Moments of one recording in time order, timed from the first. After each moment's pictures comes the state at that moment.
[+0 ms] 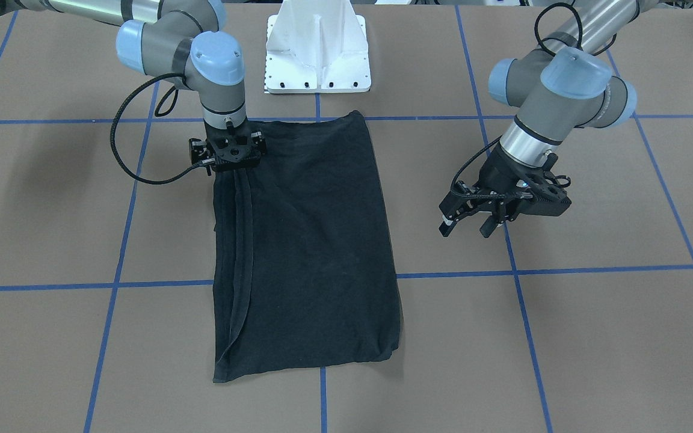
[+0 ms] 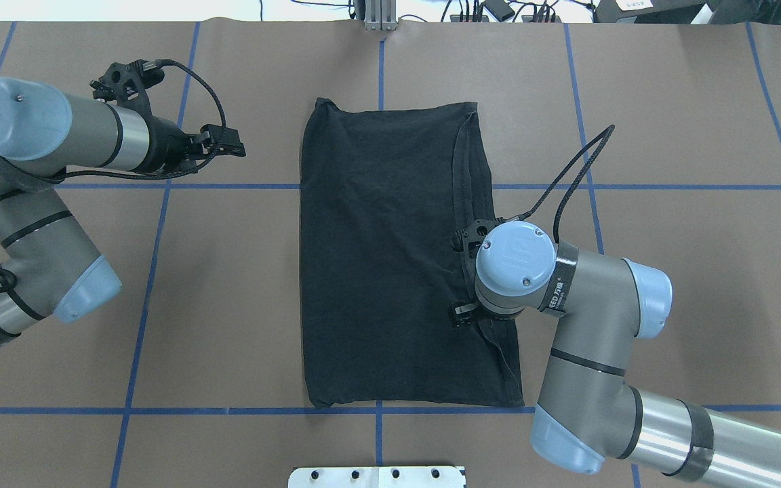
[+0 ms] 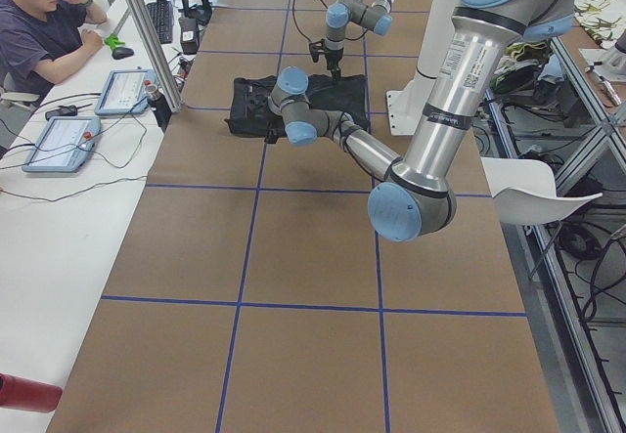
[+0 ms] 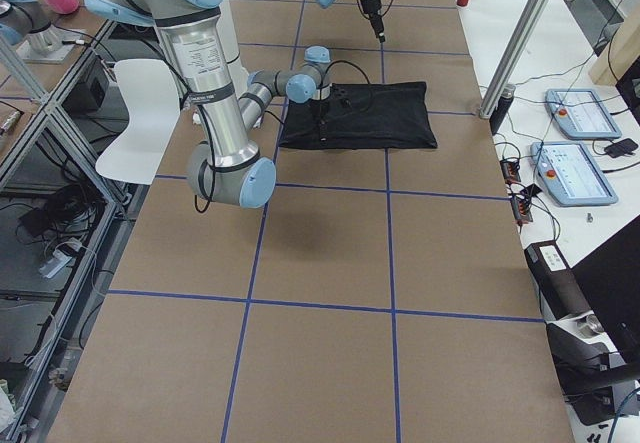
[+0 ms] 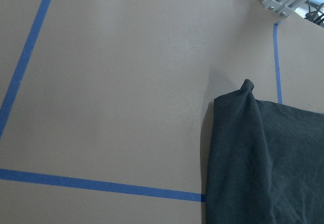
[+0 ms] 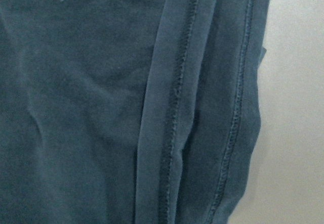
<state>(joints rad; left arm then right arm) -0.79 -1.95 -1.67 -2.24 -1.90 -1.36 0.42 -1.11 1.81 -1.67 1.78 0.96</state>
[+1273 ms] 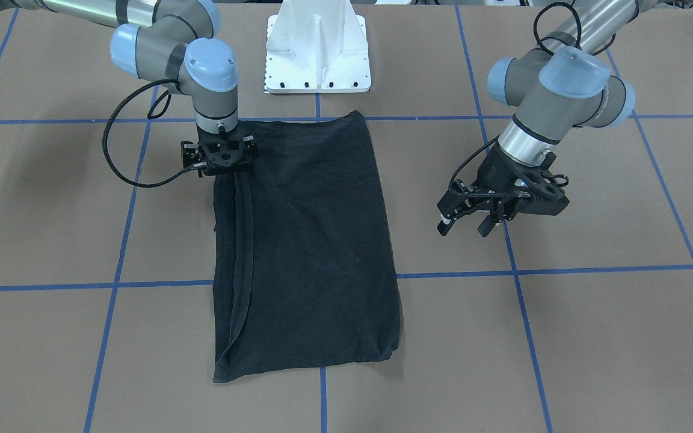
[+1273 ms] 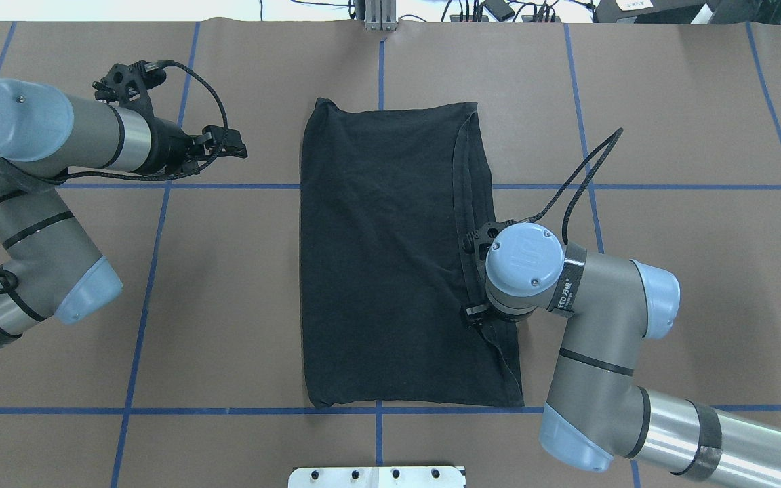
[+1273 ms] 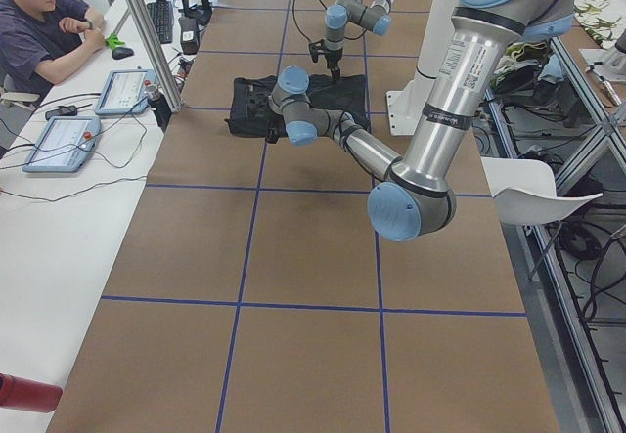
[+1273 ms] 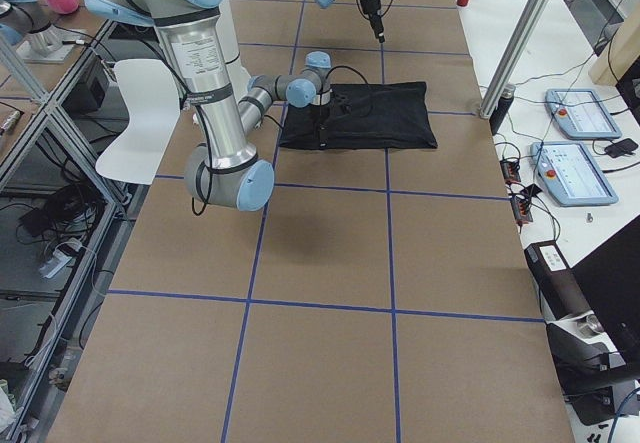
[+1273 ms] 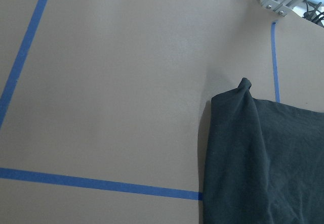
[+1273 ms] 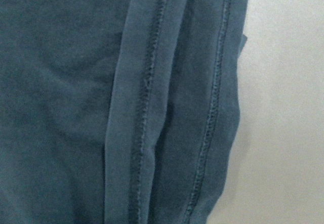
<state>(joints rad) -0.79 -1.95 -1.67 -2.24 -1.90 -1.36 0.42 -1.14 1.81 -1.67 1.78 0.96</state>
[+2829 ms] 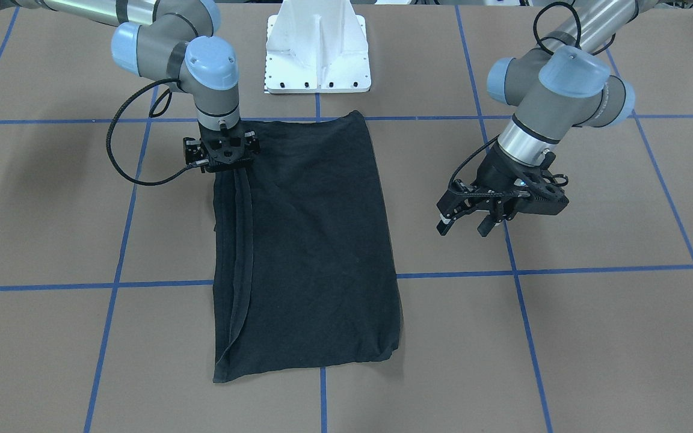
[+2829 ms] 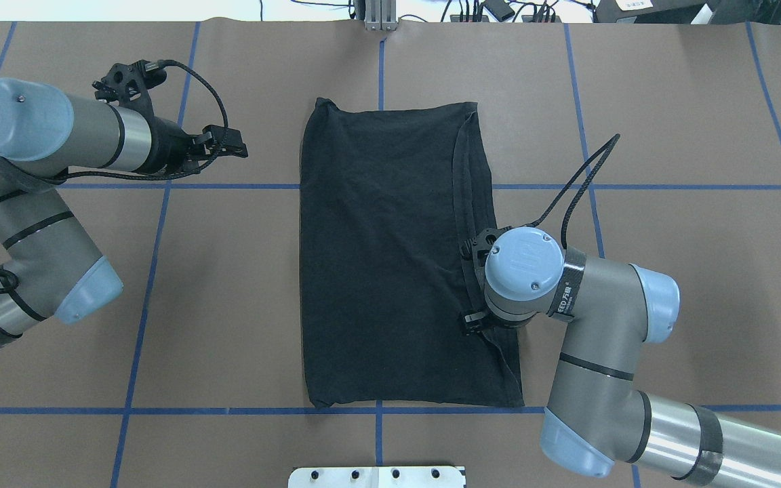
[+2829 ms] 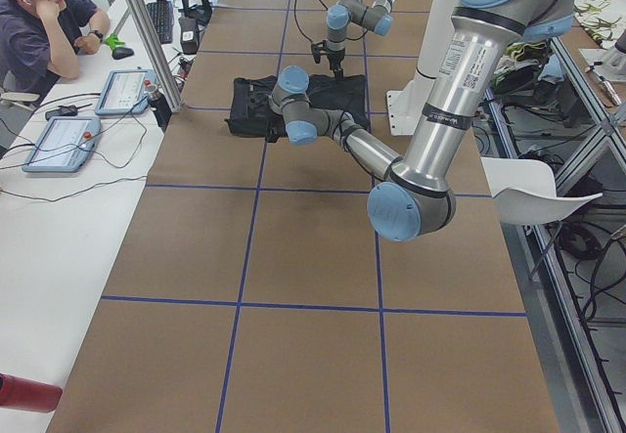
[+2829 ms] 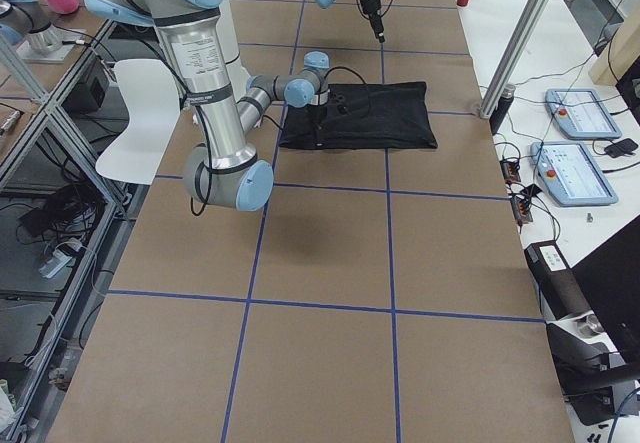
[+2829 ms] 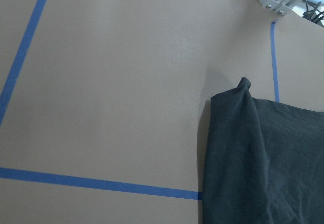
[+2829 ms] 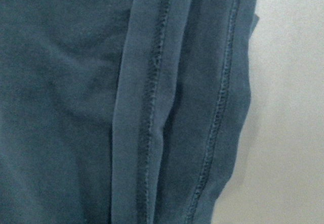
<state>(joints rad) -0.79 -1.96 -1.68 -2.24 -1.90 -1.36 0.42 -1.14 1.81 -1.67 1.80 0.96</state>
